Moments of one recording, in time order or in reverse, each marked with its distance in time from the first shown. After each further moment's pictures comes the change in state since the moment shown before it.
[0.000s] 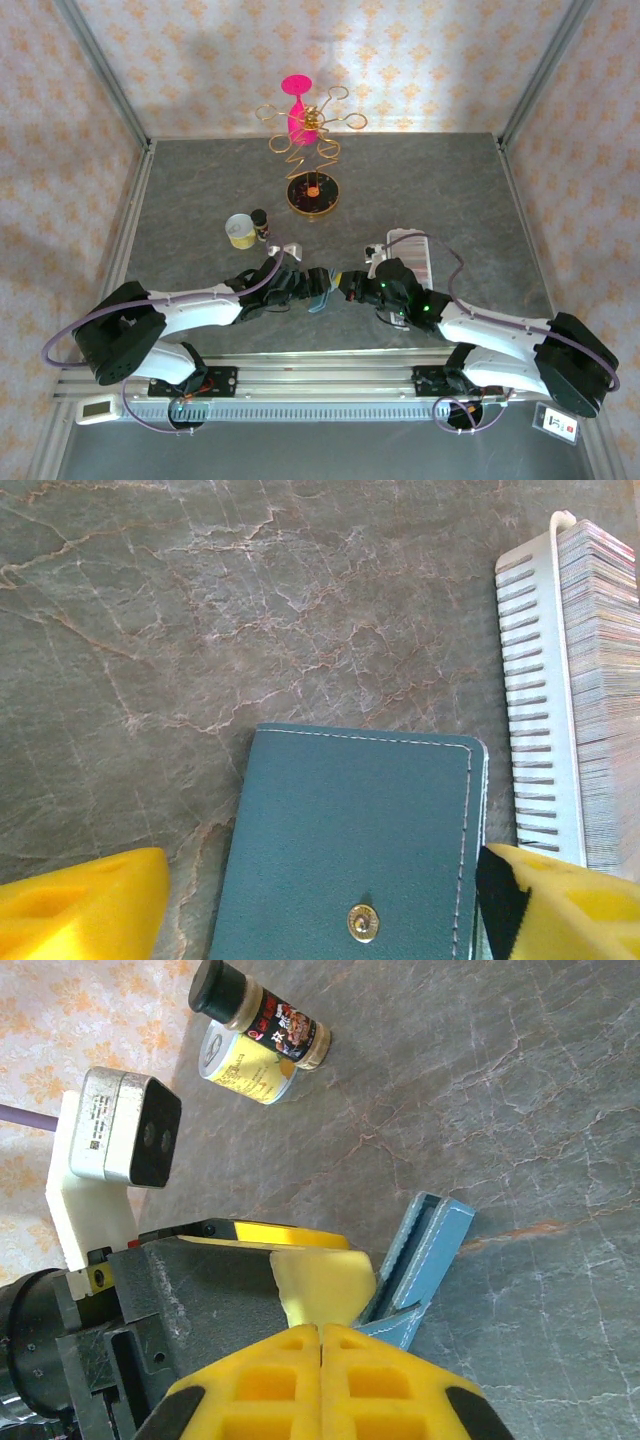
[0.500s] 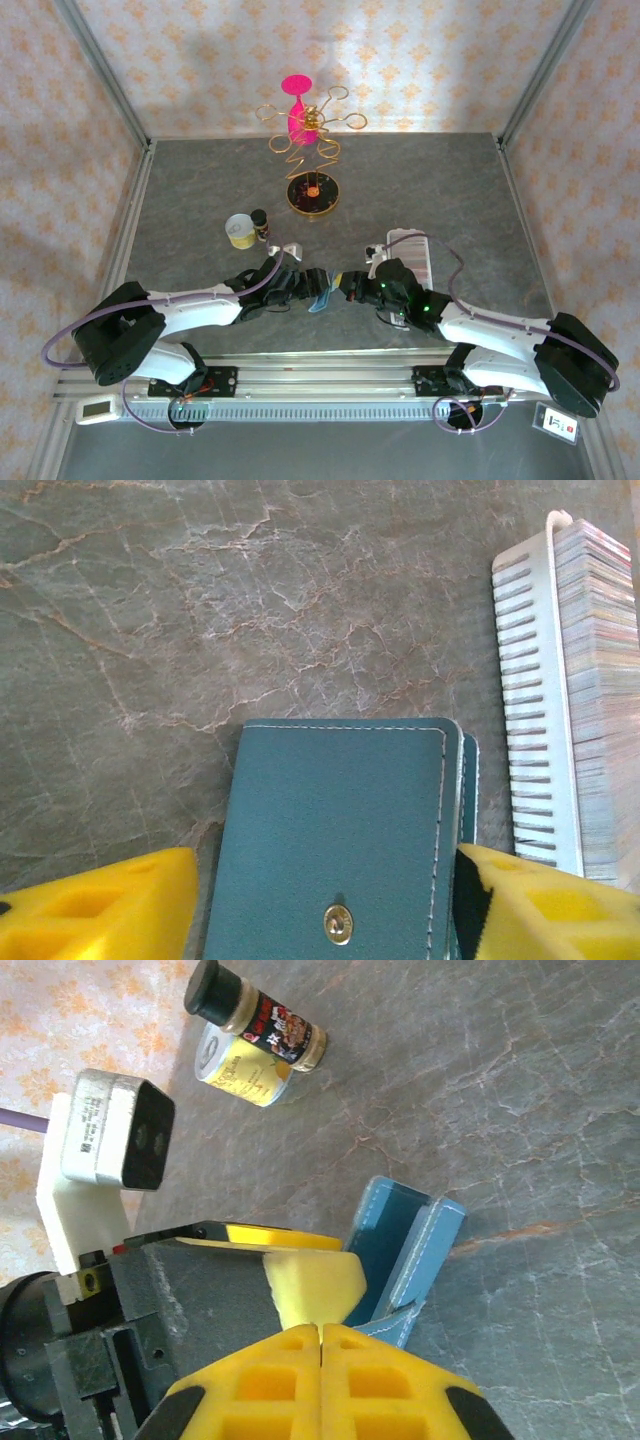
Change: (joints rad) left arm 0.000 -0.003 0.000 0.000 0.001 0.000; right arm 0.000 -0.001 -0.006 -0.002 0.016 0.000
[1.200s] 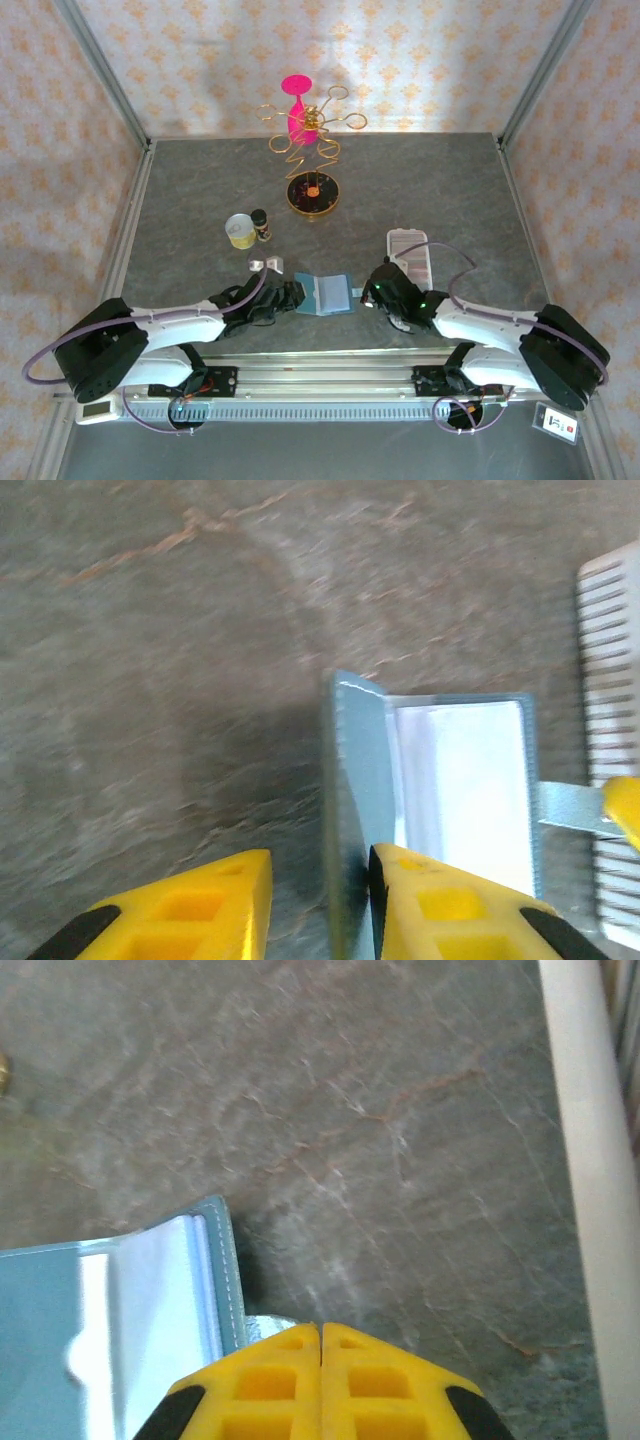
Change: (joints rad) left arm -0.006 -0.131 -0.194 0.024 -0.092 -0.055; right arm -0.049 0.080 -0.010 -0.271 0.233 0.056
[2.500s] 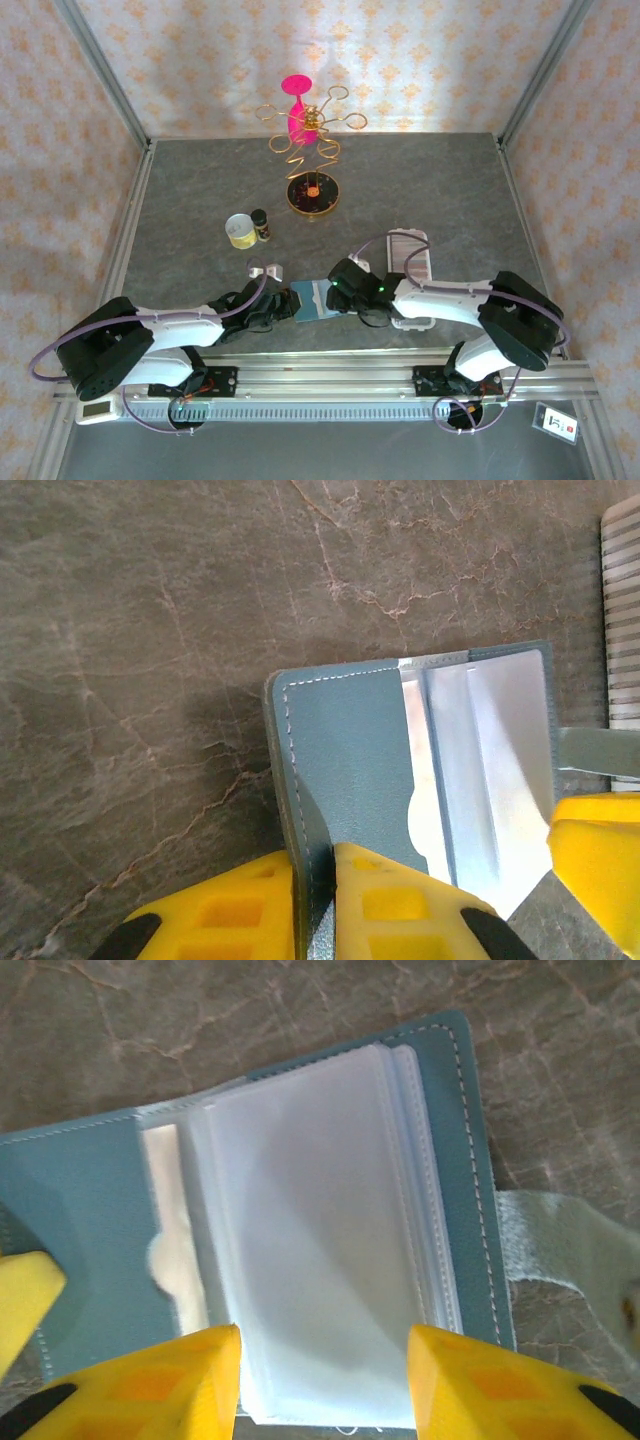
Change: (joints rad) left arm 0.000 0.013 -0.064 0.083 0.068 0.005; right arm 0.163 0.293 0.322 -0.257 -0.100 0.016
